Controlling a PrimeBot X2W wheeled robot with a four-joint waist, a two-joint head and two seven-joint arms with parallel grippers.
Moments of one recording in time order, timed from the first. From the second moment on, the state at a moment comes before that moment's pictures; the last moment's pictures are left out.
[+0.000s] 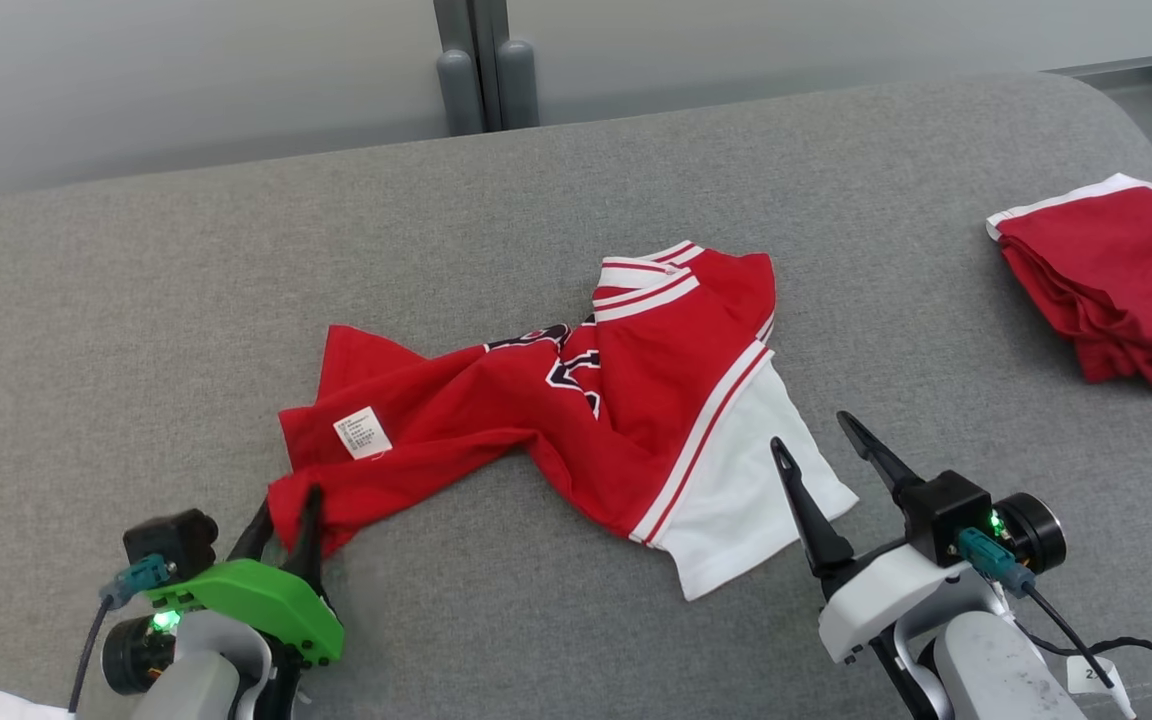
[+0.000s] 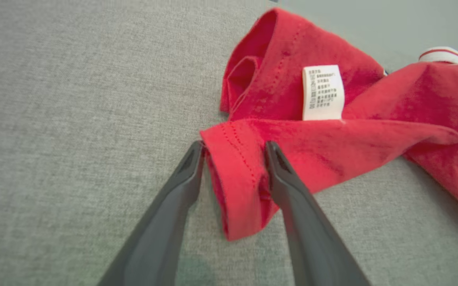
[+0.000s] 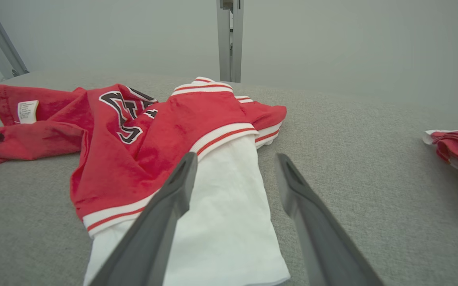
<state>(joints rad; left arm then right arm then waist) -0.36 0.23 -0.45 0.81 -0.80 -0.13 -0.26 -0.21 -0.05 0.18 0.35 0.06 0.13 -0.26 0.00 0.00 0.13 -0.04</state>
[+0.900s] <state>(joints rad) -0.04 0.30 -0.49 0.46 -0.65 -0.13 -0.26 -0.15 -0.05 0.14 0.39 0.08 0.13 -0.26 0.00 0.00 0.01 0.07</state>
